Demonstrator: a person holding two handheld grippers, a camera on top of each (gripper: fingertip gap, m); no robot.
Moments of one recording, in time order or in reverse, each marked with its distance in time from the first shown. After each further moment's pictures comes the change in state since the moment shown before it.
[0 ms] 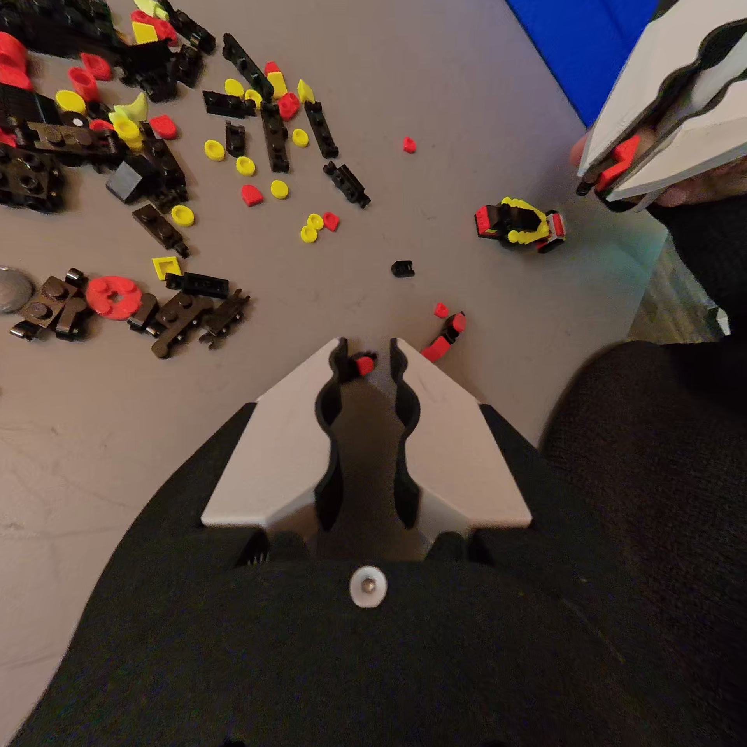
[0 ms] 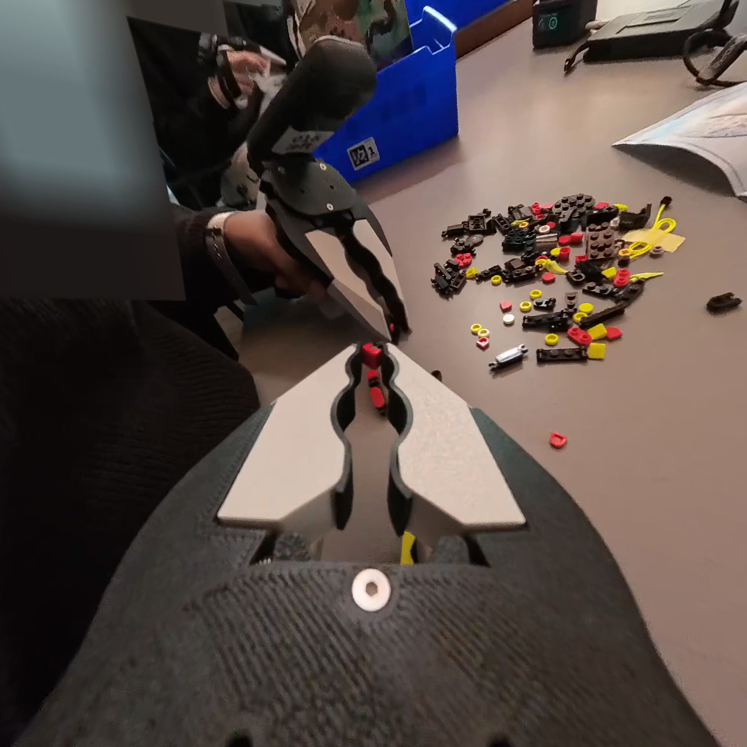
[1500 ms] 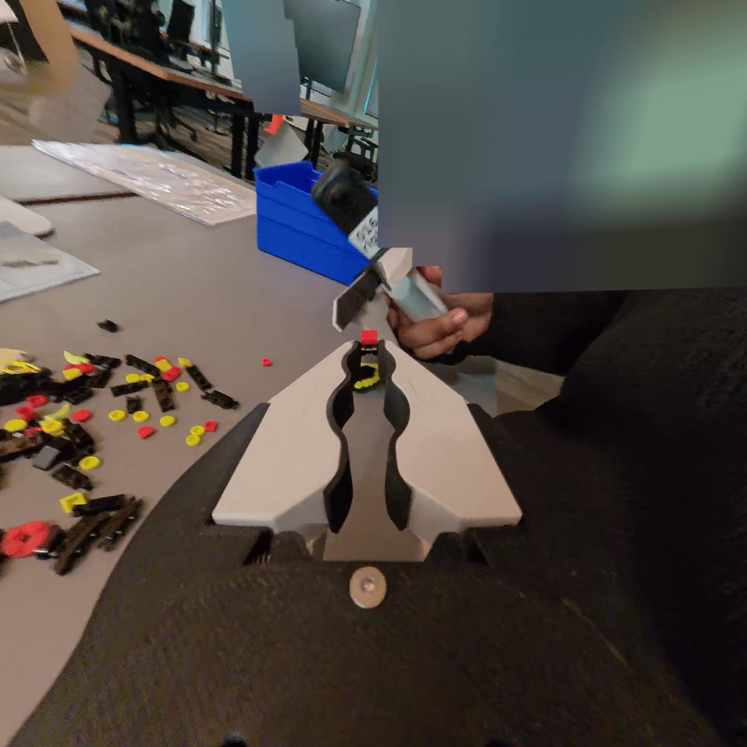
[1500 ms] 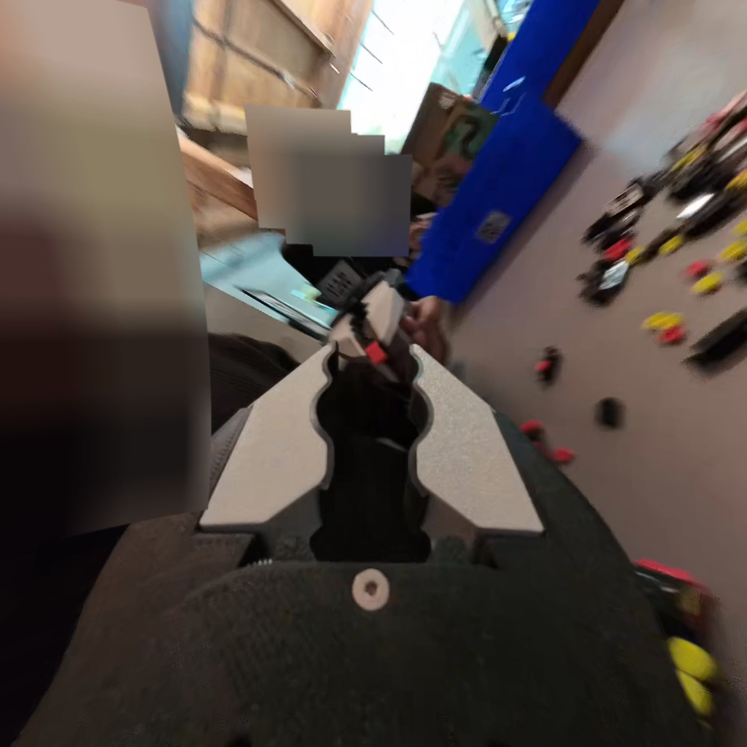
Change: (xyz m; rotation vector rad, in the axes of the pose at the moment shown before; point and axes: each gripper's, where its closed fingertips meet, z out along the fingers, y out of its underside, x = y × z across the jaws) left arm 0.097 -0.064 -0.055 0.528 0.274 0.304; right arm -0.022 -0.036 0.002 0.278 -0.425 0.643
